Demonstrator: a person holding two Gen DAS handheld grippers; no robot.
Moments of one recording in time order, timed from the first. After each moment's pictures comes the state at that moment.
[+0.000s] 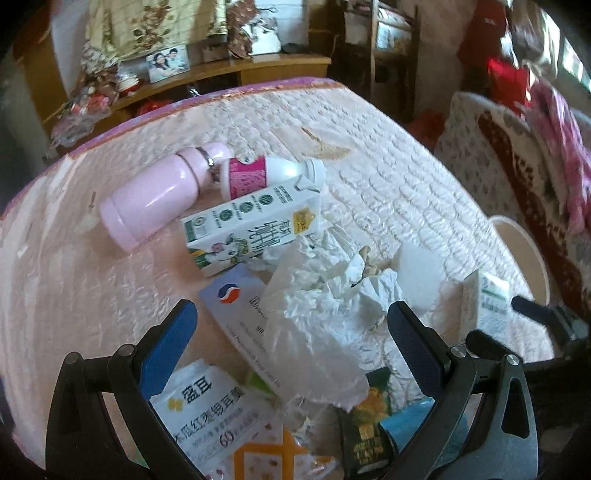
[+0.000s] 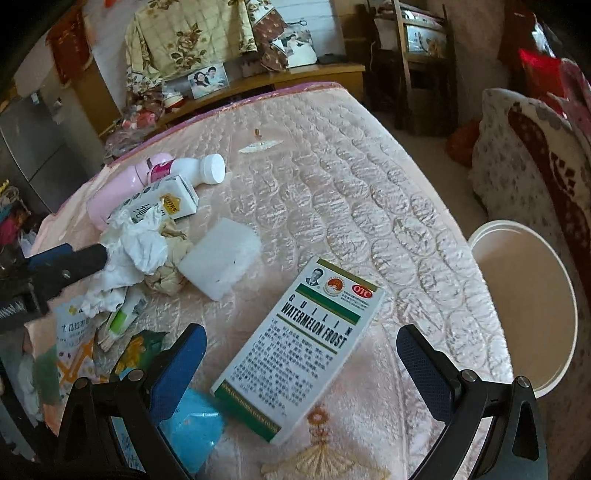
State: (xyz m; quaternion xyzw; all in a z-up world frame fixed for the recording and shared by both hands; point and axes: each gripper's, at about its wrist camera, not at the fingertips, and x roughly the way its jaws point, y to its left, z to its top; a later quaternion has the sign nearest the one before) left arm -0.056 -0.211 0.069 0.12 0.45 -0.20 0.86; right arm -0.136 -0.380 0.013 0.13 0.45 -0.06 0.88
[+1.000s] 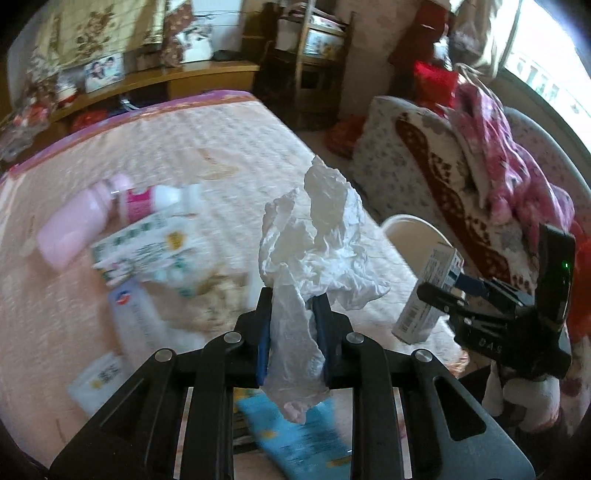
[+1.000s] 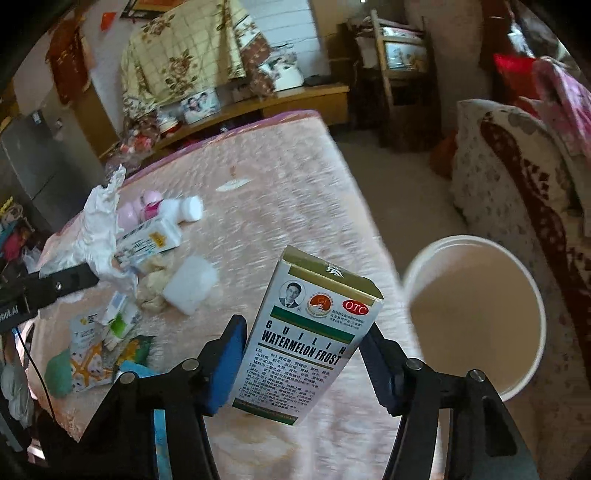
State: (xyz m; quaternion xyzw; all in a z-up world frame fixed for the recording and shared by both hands) left arm -0.110 -0.268 0.123 0.08 0.45 -0.34 0.82; right arm -0.187 -0.449 0.058 0.14 0.41 -0.08 0.90
